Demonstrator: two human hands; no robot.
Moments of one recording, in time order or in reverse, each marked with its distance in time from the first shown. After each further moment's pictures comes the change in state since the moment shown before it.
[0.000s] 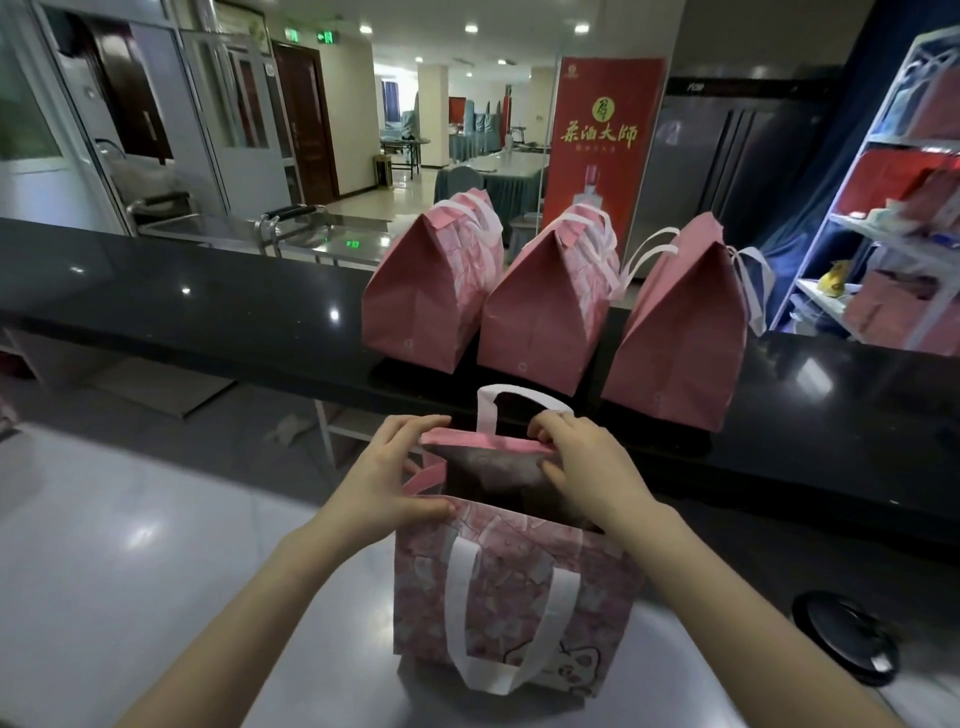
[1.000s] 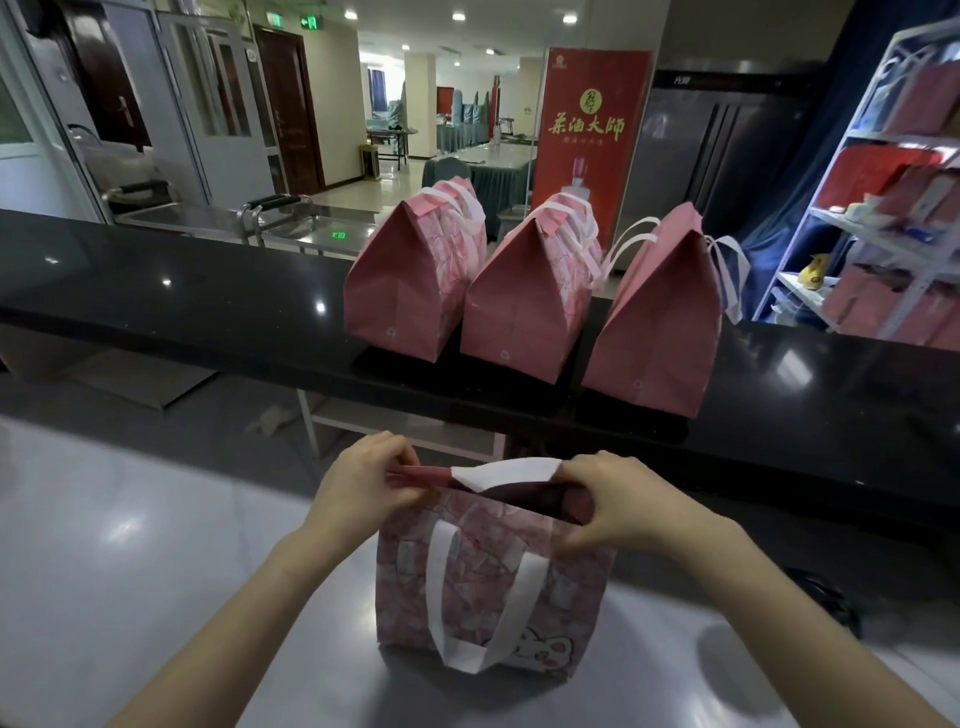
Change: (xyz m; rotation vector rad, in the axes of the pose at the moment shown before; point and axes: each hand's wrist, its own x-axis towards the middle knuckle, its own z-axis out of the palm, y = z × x) left_hand -0.008 0.001 0.016 0.247 0.136 -0.037; right_hand -0.048 0.026 -0.035 -0.008 -0.387 -0.048
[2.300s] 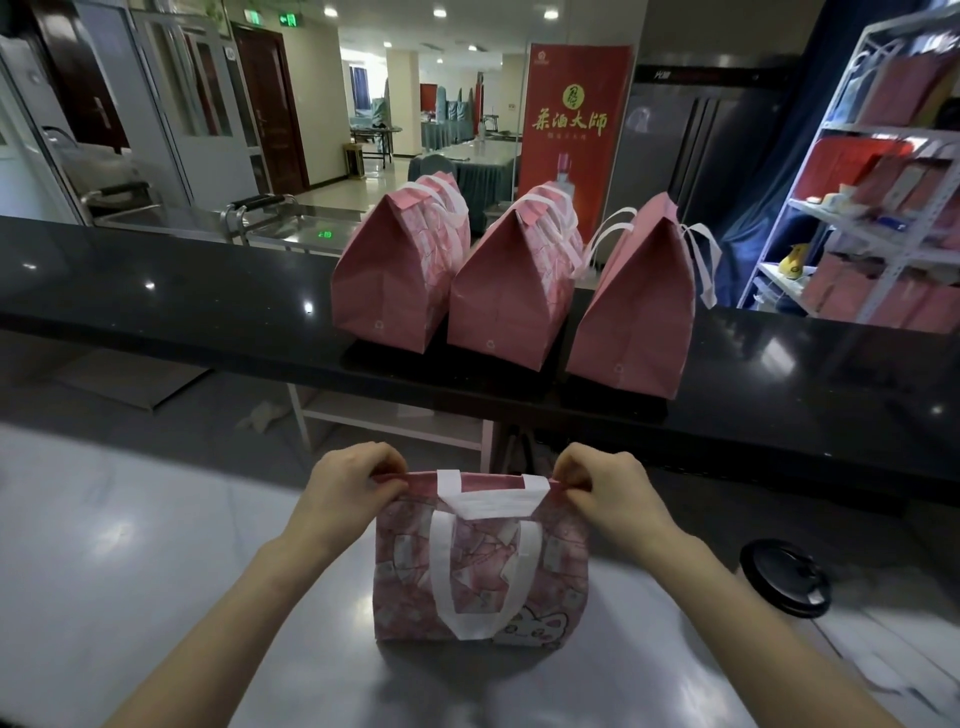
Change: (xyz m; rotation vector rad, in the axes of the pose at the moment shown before) left_hand -0.024 0.010 -0.008 0.040 -0.032 0.012; right_hand -0.019 0.005 0.041 0.402 0.356 0.172
